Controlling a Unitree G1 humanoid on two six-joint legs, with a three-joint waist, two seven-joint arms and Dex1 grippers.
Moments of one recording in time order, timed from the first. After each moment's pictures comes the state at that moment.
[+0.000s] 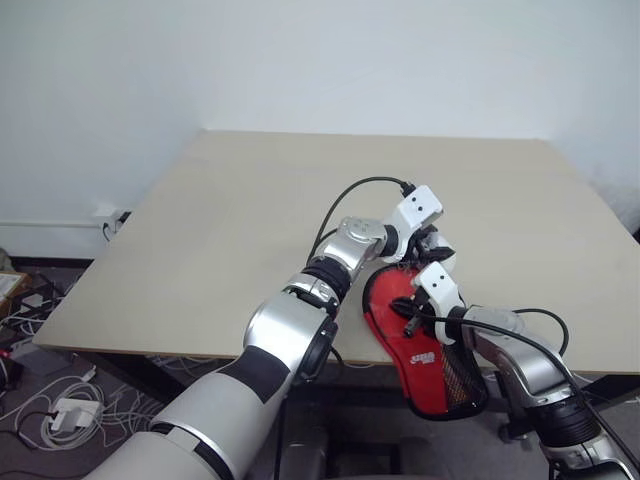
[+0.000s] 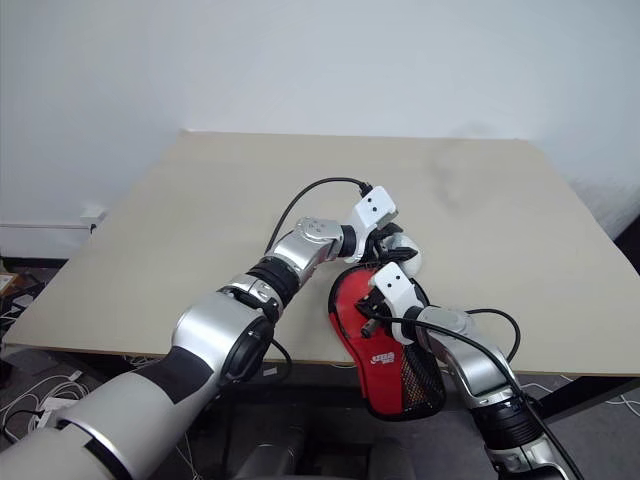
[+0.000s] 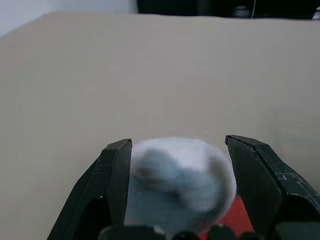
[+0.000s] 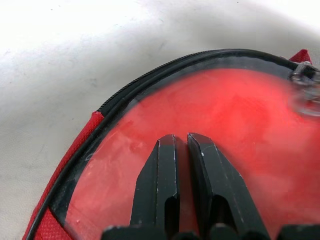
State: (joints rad) left arm -1.26 -0.13 -0.05 1.32 0.08 -0.02 -0.84; right arm -0.24 -0.45 0.24 -0.21 0.22 0.74 0.59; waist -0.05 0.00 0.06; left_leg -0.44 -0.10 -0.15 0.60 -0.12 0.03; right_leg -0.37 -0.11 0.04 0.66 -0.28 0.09
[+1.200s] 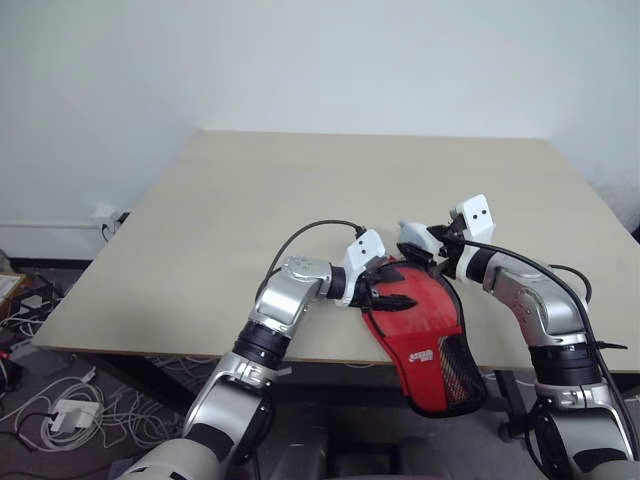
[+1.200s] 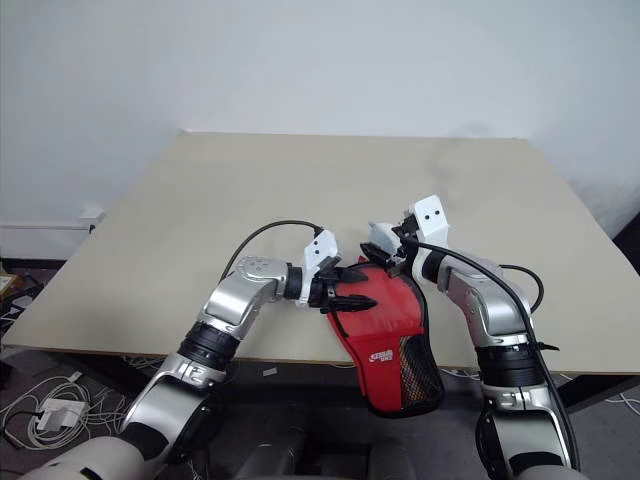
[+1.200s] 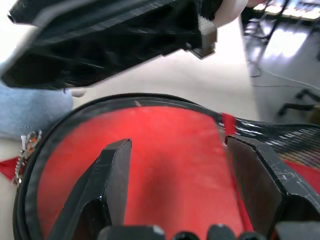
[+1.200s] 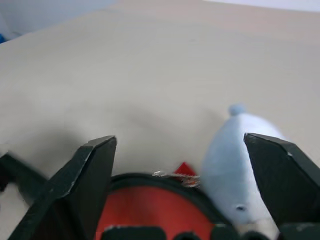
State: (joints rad) left arm -0.66 0.09 -0.28 0.30 -0.04 0.50 -1.03; right arm -0.53 -0.40 -0.01 0.03 0.31 0.71 0.53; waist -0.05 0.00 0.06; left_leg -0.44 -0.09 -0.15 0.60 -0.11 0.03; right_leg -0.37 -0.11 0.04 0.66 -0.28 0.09
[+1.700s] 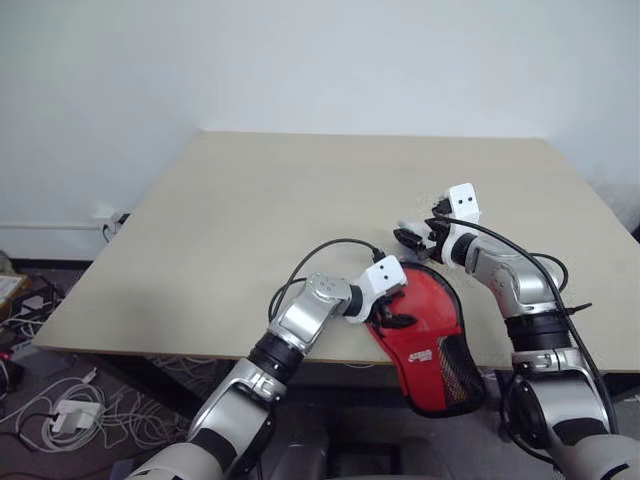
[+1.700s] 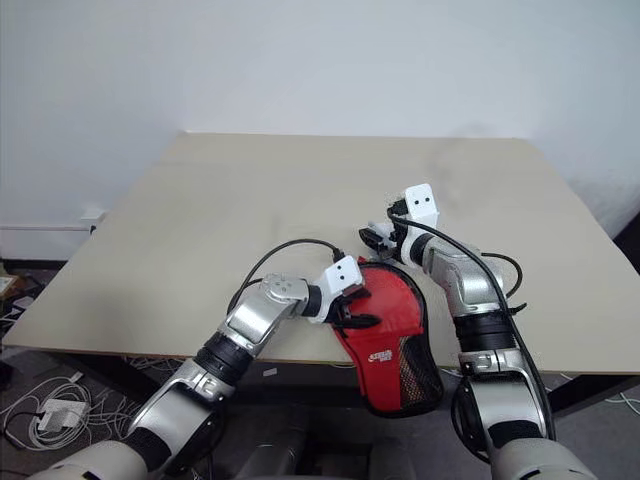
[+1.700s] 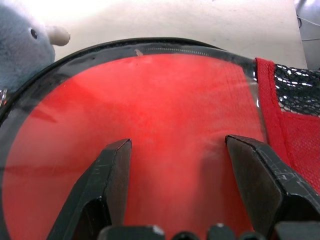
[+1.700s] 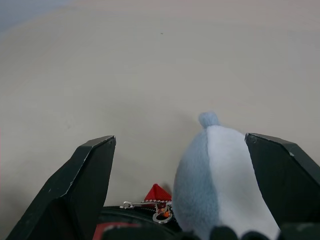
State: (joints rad) left arm -0.62 0.10 -0.43 0.32 0.03 0.49 -0.90; right arm -0.70 -0.30 -0.01 0.34 0.26 0.67 0.45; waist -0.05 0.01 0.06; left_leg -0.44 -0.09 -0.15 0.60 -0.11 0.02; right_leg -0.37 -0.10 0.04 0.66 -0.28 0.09
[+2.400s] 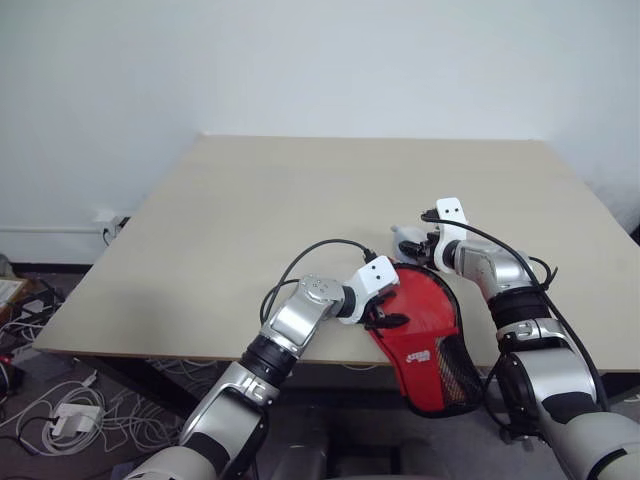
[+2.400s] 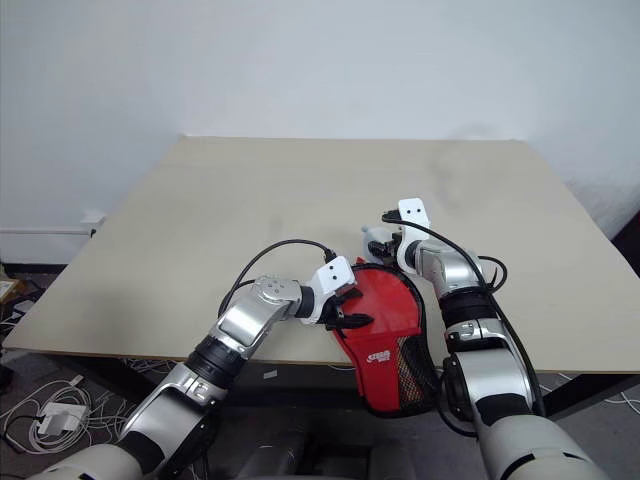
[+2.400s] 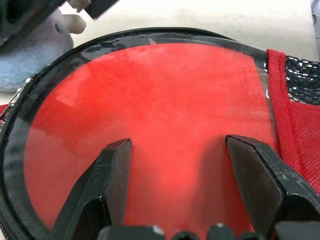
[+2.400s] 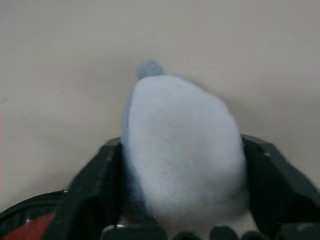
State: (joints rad) left arm -0.60 0.13 -0.43 0.27 0.02 0.53 -0.87; right arm -0.84 -0.27 -0.01 0.67 0.17 0.69 0.45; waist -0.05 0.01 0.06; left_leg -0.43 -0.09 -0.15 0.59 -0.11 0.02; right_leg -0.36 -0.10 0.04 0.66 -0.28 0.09
